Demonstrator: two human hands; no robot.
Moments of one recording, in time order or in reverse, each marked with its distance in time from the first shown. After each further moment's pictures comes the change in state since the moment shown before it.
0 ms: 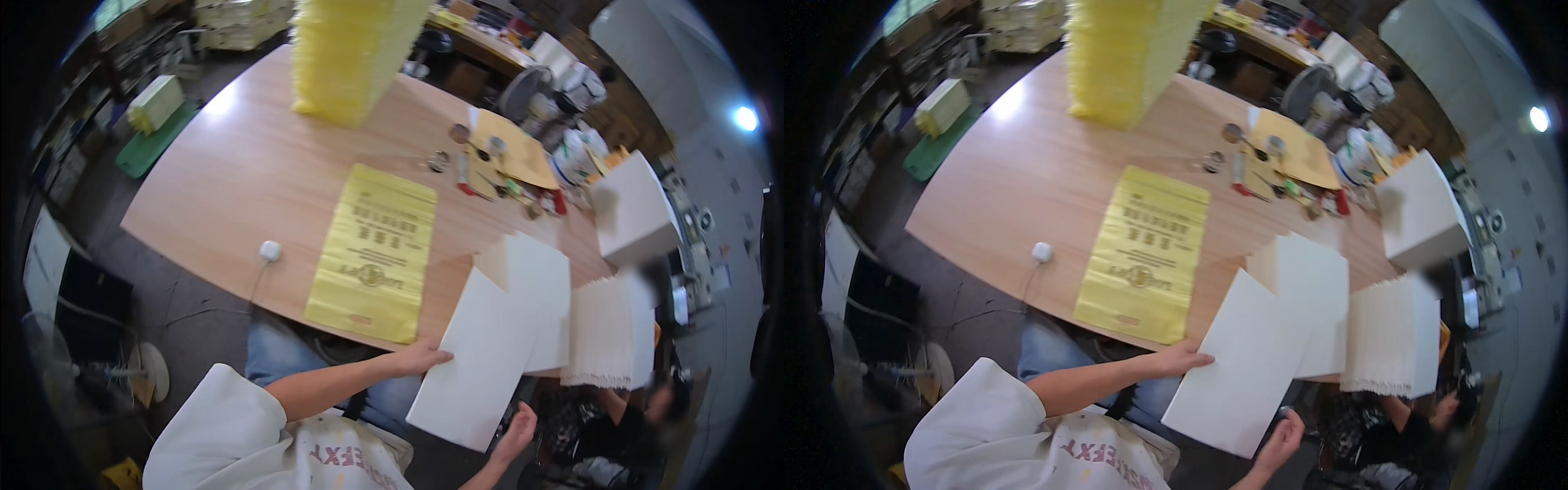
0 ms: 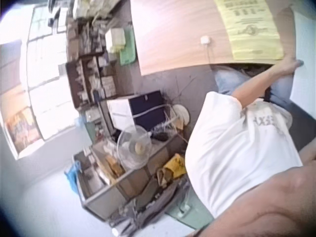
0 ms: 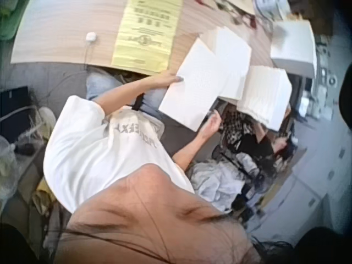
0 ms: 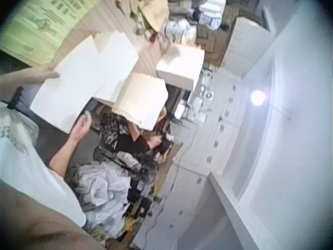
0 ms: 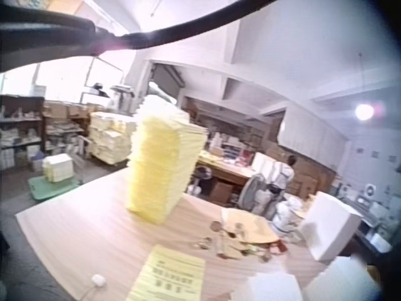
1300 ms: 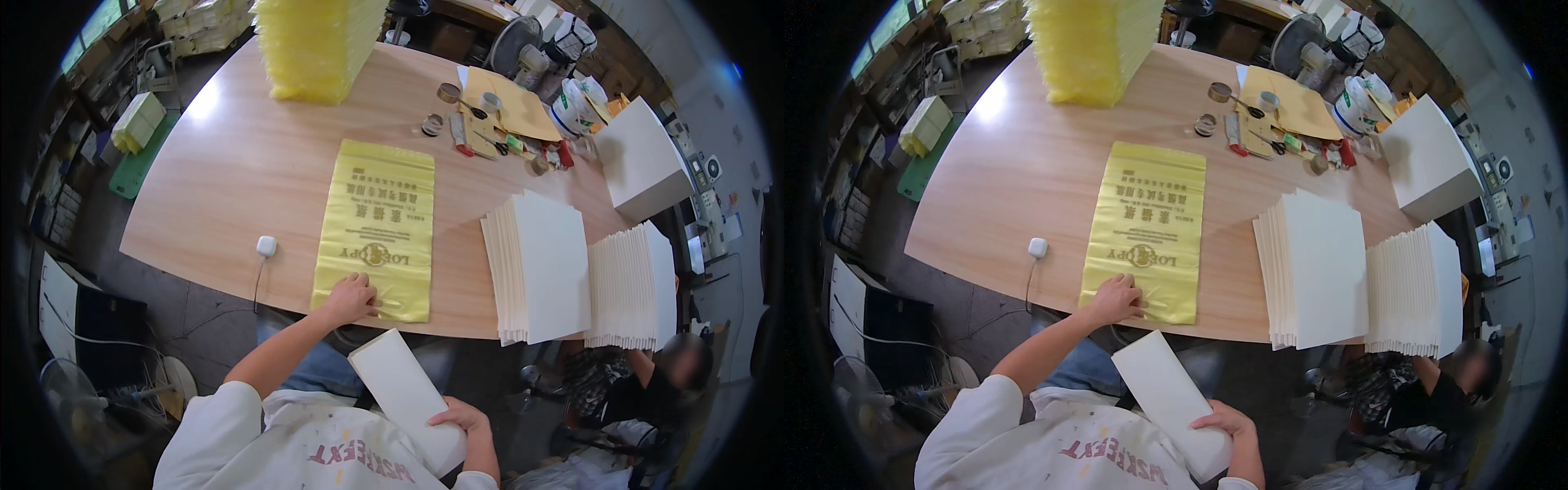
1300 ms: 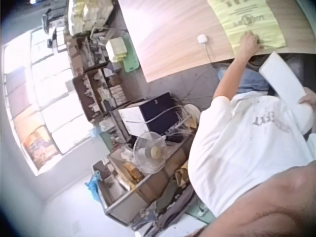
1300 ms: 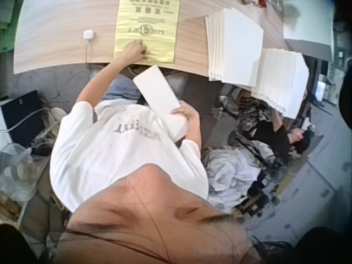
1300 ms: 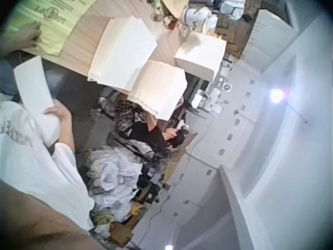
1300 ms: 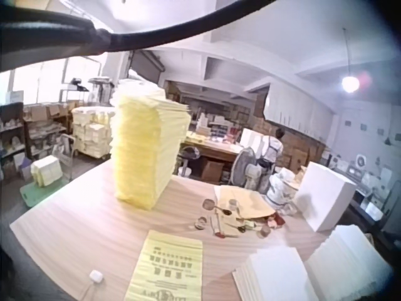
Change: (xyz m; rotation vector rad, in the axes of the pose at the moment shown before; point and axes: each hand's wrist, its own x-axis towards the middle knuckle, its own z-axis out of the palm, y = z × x) left_hand -0.054 -0.049 -0.143 1.318 0.496 0.118; right_hand -0.048 0.054 0.089 0.379 -1.497 0.966
